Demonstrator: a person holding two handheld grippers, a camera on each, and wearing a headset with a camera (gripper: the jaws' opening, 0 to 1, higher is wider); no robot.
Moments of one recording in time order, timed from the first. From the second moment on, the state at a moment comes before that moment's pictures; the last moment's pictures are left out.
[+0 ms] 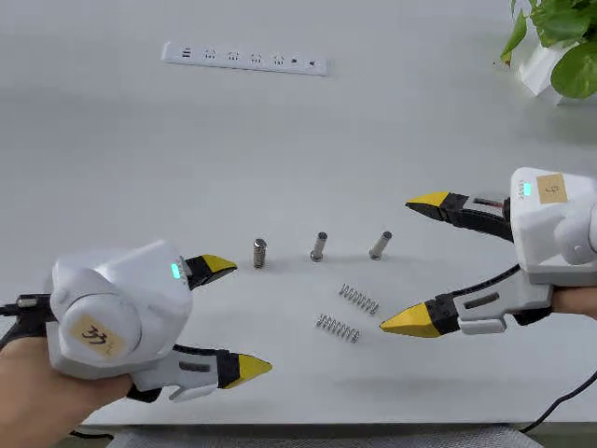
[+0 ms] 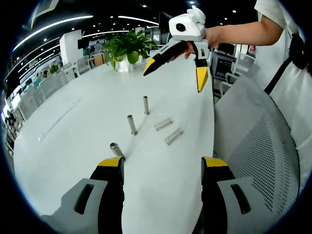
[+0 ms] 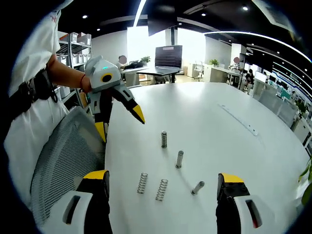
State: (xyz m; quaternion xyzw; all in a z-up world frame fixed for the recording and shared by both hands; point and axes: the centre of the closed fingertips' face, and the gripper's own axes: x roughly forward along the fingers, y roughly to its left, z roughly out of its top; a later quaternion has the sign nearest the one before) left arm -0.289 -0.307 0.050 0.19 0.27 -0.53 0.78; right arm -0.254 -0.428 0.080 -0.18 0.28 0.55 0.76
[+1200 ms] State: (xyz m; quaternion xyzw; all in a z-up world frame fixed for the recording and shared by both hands) left arm -0.282 -0.389 -0.027 0.35 0.28 -0.62 0.64; right arm -0.286 -0.493 0.054 -0.12 0.29 0.50 0.81
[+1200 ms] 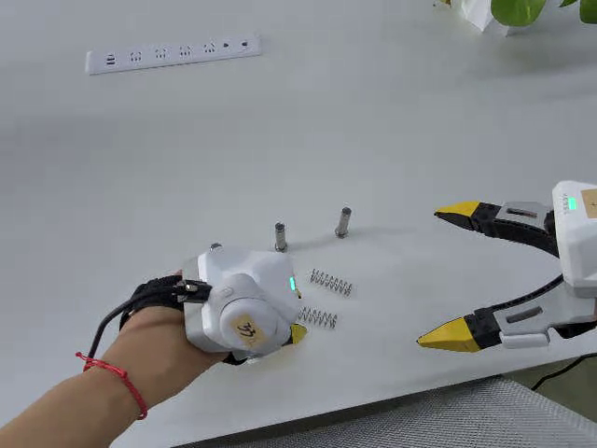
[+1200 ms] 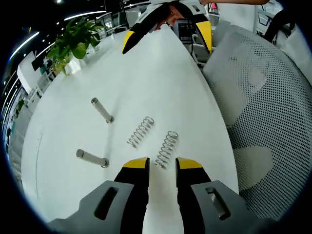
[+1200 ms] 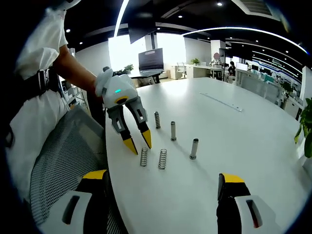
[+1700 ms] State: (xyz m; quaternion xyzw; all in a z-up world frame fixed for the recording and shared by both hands) left arm -0.283 -0.391 -0.031 0.37 0.28 -0.63 0.62; right arm -0.284 -0.496 0.054 -0.12 0.29 0.49 0.81
